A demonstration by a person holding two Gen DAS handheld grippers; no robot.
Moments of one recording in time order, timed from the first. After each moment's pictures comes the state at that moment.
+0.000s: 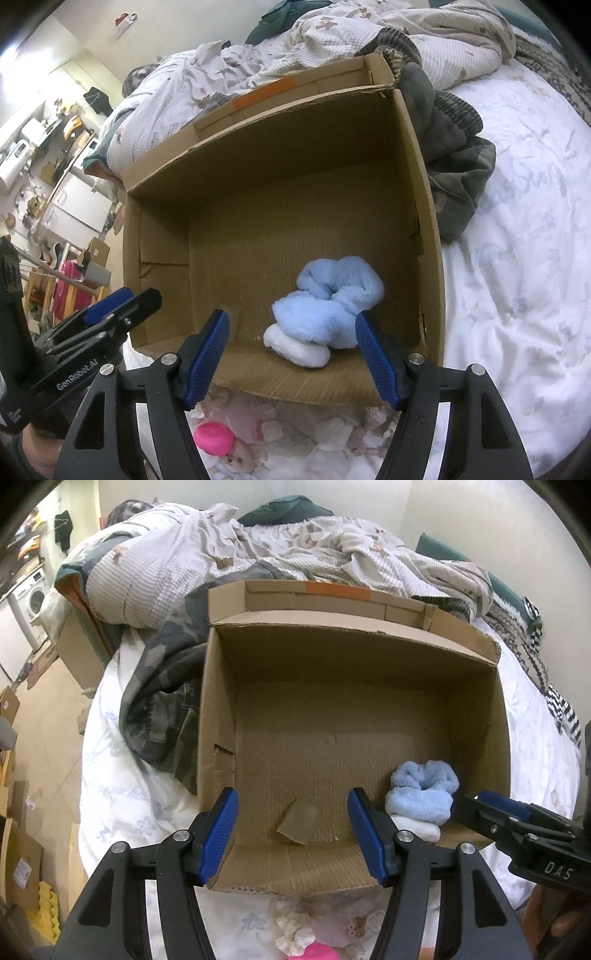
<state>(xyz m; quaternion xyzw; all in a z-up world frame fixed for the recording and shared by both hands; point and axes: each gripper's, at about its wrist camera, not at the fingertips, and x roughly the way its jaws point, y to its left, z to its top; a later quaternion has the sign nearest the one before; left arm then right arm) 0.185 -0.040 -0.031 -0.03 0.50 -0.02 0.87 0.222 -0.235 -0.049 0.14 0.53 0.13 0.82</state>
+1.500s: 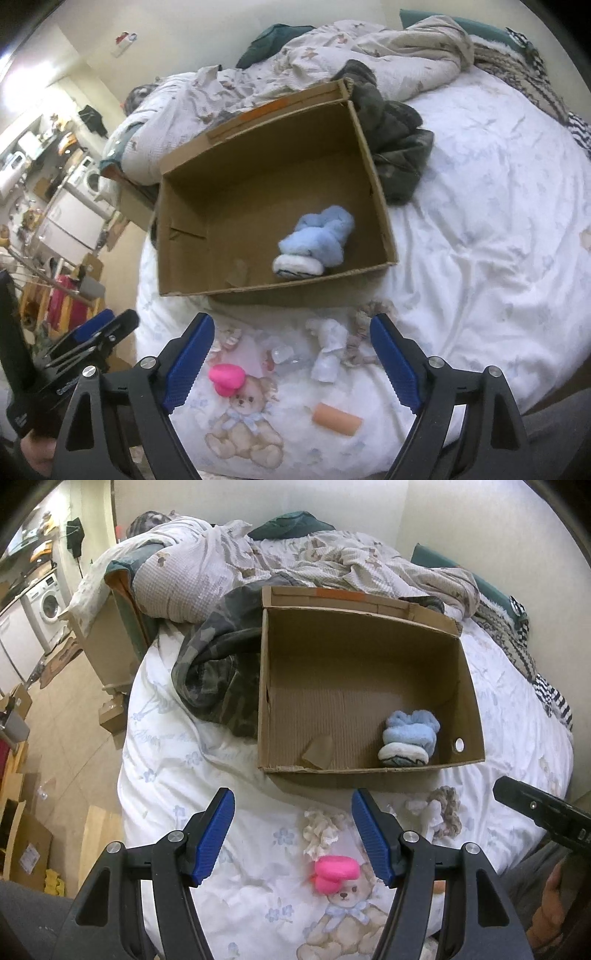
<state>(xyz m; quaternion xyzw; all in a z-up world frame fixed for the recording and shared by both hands) 0.073 -0.016 -0.001 -0.02 0.48 -0.02 0.88 0.108 -0.247 -0.012 0.15 0.50 0.09 0.85</state>
